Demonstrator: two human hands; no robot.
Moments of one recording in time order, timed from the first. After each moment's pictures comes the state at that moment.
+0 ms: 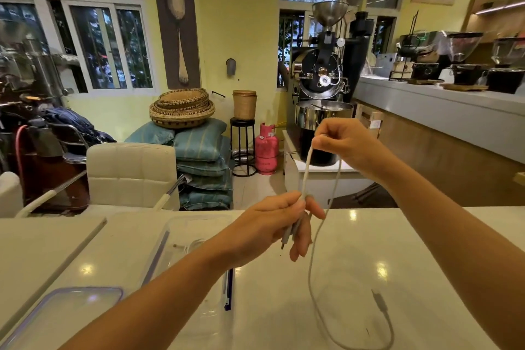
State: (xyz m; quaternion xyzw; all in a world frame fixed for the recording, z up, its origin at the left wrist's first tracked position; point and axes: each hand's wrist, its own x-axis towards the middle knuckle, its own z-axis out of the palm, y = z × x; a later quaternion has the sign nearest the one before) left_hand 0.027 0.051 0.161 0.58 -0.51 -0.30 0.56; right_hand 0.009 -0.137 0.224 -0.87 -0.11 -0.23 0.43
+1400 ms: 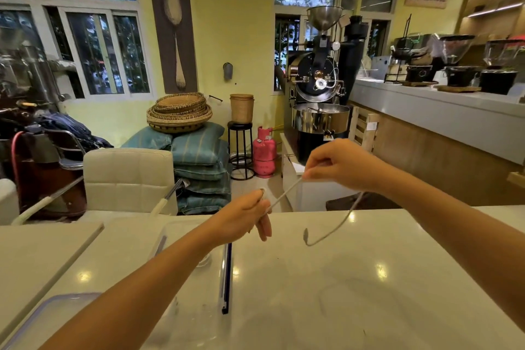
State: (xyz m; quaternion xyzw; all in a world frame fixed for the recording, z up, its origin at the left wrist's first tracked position) left_hand 0.085 0.045 0.139 0.79 -0.45 -0.16 0.39; right_hand -0.008 -0.128 0.222 -0.97 -0.05 -0.14 0.18
